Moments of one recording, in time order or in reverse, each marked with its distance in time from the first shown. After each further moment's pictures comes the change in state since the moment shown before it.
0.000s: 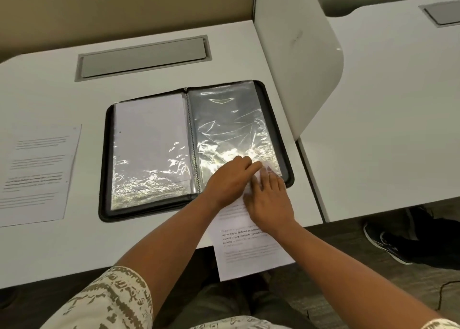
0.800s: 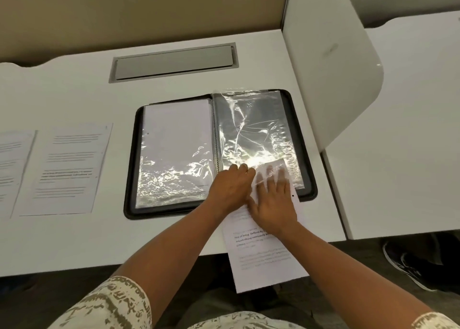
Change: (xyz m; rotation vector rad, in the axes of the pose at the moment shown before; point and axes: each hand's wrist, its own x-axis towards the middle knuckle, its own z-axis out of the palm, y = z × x) left_hand -0.027 -0.025 -0.024 0.184 -0.119 -0.251; right_hand 0.030 -0.033 0.009 0.027 0.021 -0.034
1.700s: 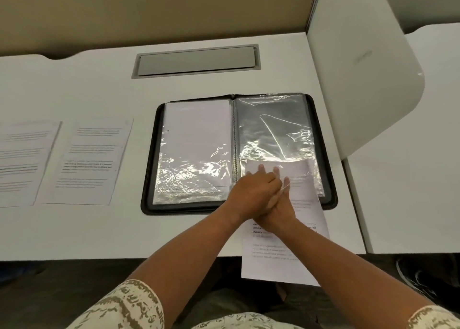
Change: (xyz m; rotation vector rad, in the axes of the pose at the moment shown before) left_hand -0.011 0.004 -0.006 -0.182 0.295 0.142; right_hand 0.027 -0.033 0.017 -0.212 -0.095 -0.164
